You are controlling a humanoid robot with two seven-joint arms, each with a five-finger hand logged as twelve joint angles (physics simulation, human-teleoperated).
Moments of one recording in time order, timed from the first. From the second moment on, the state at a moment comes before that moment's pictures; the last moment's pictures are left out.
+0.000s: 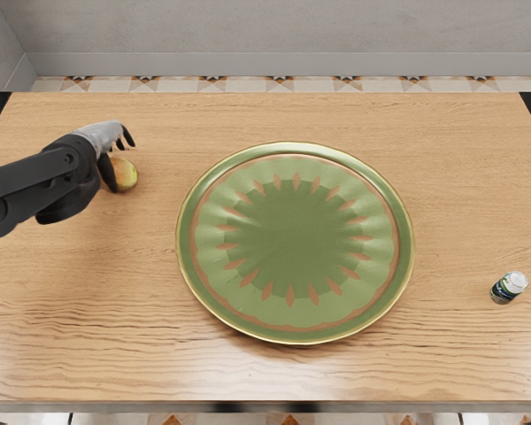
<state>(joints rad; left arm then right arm) -1.15 0.44 -0.07 -1.05 1.17 0.09 0.61 -0.06 0.00 0.07 0.23 -0.04 0.12 -0.04</state>
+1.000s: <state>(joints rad) -1.14 0.41 -0.01 -1.04 1.17 0.09 0.61 -0.06 0.00 0.07 0.23 -0.04 0.12 -0.04</state>
